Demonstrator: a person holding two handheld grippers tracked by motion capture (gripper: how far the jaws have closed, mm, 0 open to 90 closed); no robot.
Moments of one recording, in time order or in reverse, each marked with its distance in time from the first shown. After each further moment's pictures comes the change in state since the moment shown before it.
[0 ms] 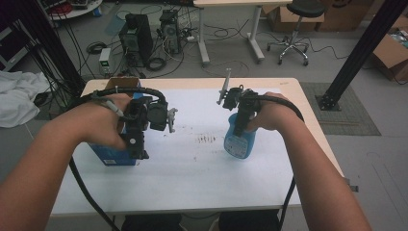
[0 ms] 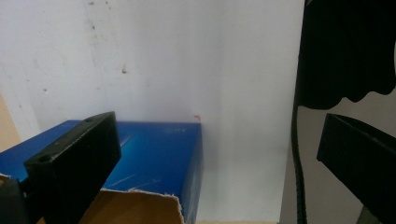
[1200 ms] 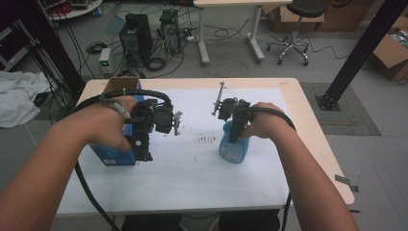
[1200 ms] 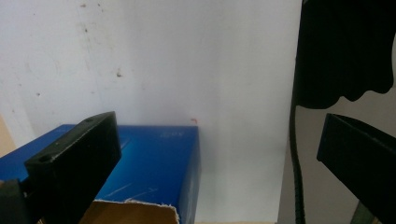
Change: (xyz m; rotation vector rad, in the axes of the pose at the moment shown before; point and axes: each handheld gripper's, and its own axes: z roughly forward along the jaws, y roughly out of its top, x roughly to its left) left arm 0.000 0.011 0.006 0.021 -0.015 0.008; right arm 0.007 0.006 0.035 -0.021 -0.008 -0.094
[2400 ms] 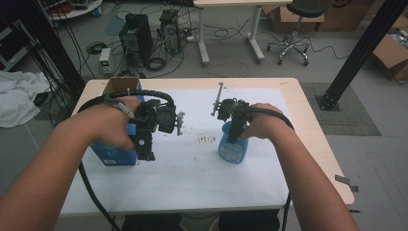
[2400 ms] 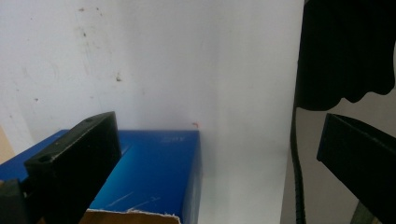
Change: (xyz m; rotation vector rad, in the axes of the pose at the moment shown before) left arm 0.004 0.005 0.005 0.002 -0.008 0.011; right arm -0.001 0.002 0.002 -0.001 0.010 -0.013
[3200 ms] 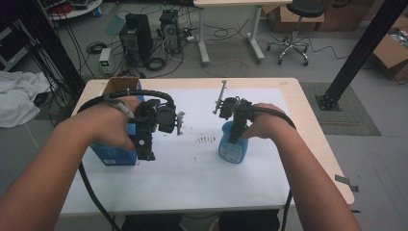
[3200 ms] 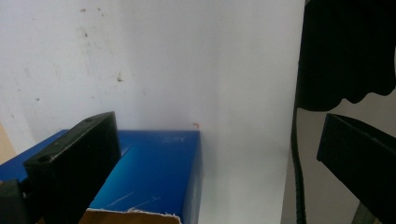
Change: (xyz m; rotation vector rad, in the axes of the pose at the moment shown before) left arm 0.000 0.000 0.000 -0.004 0.006 -0.001; right arm -0.002 -0.005 -0.004 -0.011 0.013 0.040
